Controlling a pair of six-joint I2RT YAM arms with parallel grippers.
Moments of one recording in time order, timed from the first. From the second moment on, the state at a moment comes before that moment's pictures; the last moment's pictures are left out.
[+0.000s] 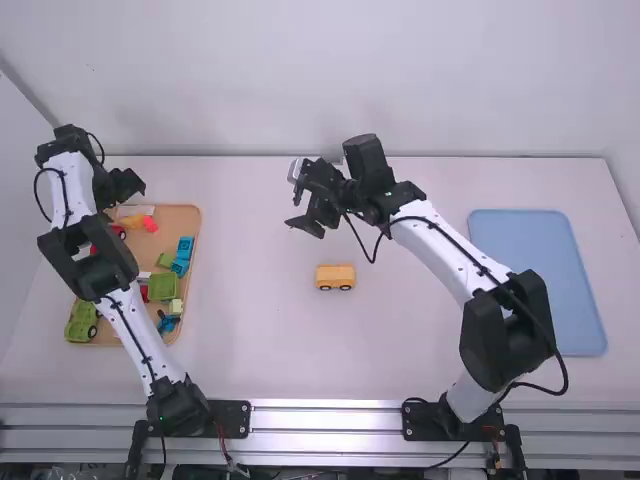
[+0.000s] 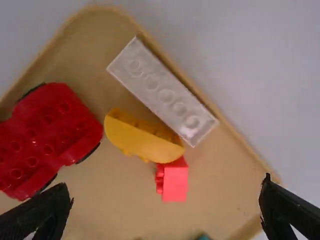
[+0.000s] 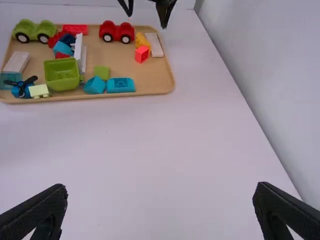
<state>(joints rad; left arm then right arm) 0.55 2.50 2.41 -1.26 0.05 -0.34 0.50 1.76 1.41 -0.33 -0.66 -0.66</state>
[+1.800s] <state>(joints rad) 0.58 2.51 2.22 -1.20 0.05 -1.02 0.50 1.76 1.41 -0.38 -0.59 -0.69</state>
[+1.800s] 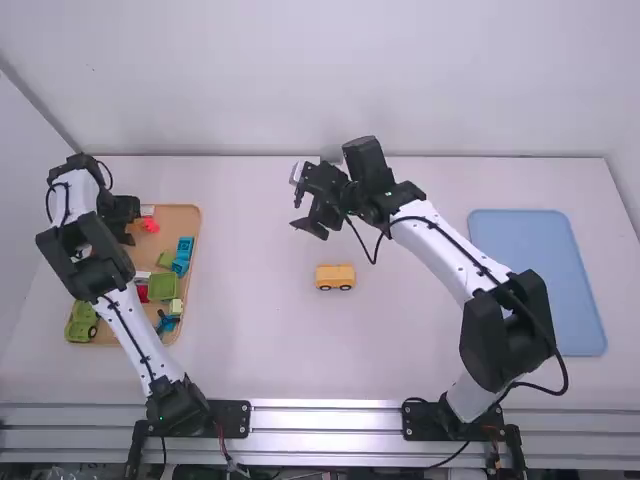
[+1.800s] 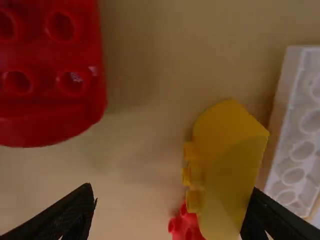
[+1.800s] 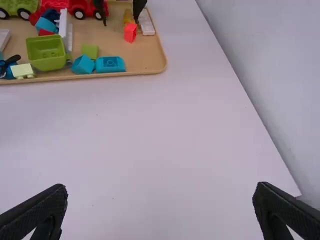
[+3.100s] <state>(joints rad) 0.59 2.51 2.18 -1.23 -0.03 -0.95 0.50 1.76 1.41 -0.38 -0.58 -0.71</state>
